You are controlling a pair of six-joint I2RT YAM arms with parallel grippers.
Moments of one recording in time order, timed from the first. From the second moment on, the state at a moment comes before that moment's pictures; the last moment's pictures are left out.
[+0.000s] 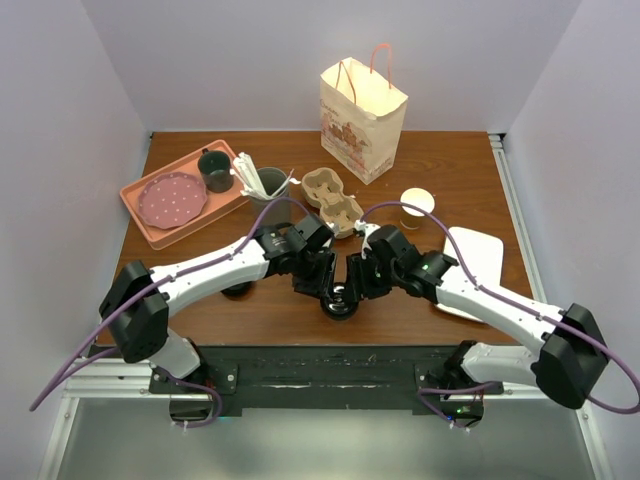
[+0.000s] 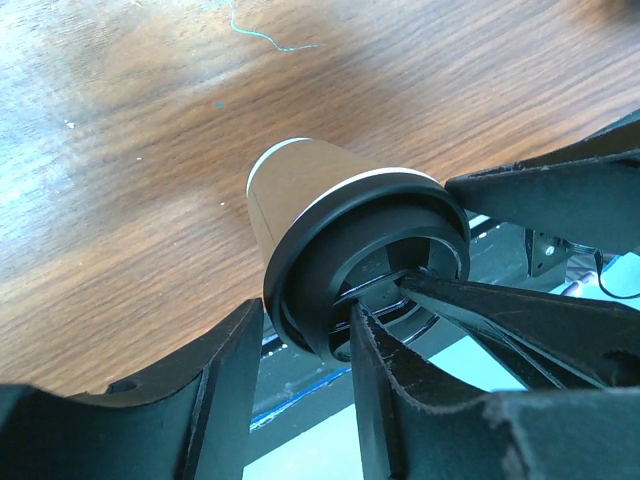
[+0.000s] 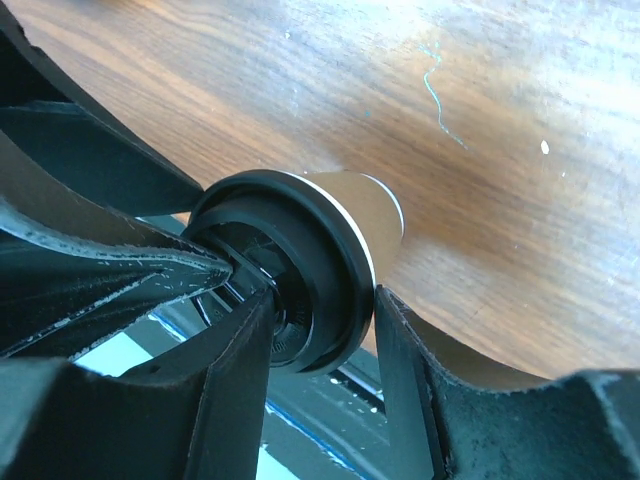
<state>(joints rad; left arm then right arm) -0.90 1.54 1.15 -0.71 0.15 -0.70 0.79 1.19 0.80 -0.49 -0.14 0.56</state>
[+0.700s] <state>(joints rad) -0.90 1.54 1.13 -0.66 0.13 -0.71 0.54 1.08 0.87 -0.58 -0.34 0.50</state>
